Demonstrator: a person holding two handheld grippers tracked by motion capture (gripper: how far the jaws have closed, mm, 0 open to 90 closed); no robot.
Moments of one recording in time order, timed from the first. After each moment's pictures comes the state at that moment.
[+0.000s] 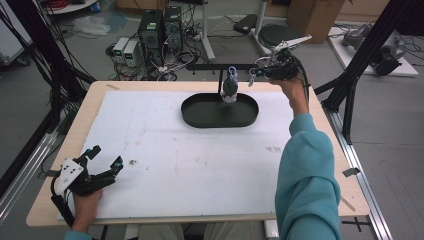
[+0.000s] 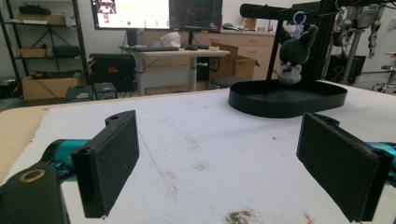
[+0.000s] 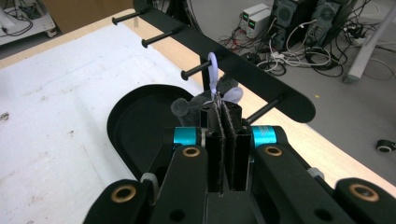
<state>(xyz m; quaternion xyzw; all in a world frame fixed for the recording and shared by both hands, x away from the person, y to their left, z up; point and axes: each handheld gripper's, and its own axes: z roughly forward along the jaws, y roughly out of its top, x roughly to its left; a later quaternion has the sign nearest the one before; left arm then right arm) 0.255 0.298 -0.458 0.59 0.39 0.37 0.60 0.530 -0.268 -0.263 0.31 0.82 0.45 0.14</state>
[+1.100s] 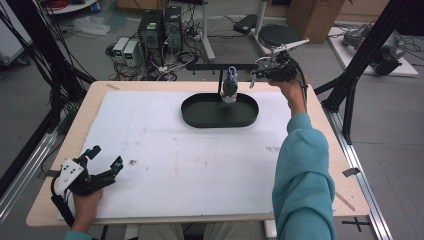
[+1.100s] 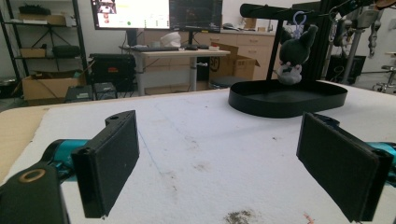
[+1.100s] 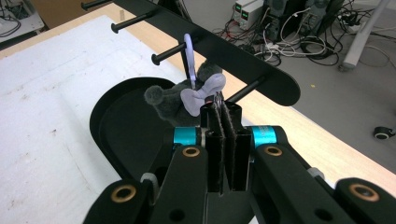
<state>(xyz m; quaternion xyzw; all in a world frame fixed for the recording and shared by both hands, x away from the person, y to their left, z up) 0.255 0.298 -0.457 0.59 0.39 0.37 0.60 0.544 -0.272 -0.280 0.33 0.82 0.44 0.14</state>
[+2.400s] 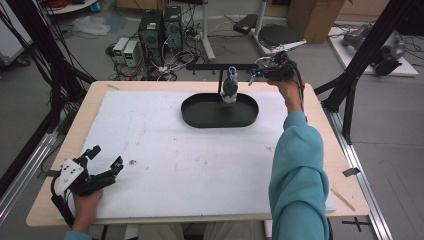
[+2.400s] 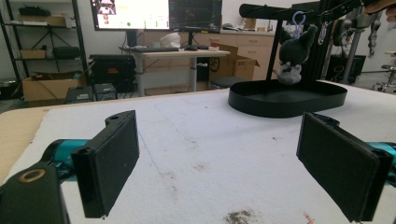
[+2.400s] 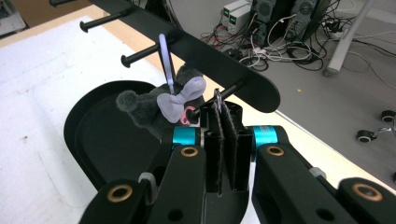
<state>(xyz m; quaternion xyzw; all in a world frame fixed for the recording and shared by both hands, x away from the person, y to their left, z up) 0.255 0.297 -0.458 0.59 0.39 0.38 0.60 0.556 -0.271 -0.290 0.33 0.82 0.44 0.17</state>
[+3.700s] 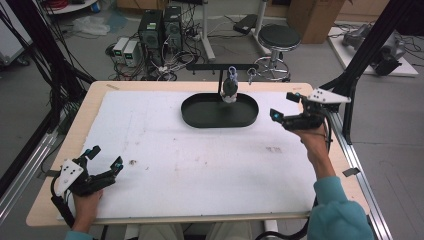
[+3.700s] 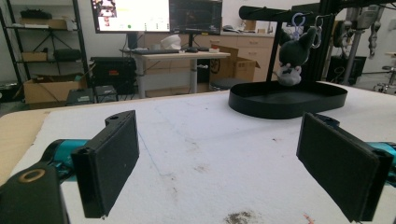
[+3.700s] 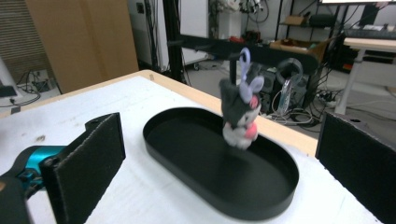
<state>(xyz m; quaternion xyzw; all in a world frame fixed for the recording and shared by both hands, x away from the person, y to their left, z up) 0.254 0.297 -0.458 0.58 0.39 0.38 0.60 0.388 -0.318 -0.328 0.30 0.72 0.59 0.22</state>
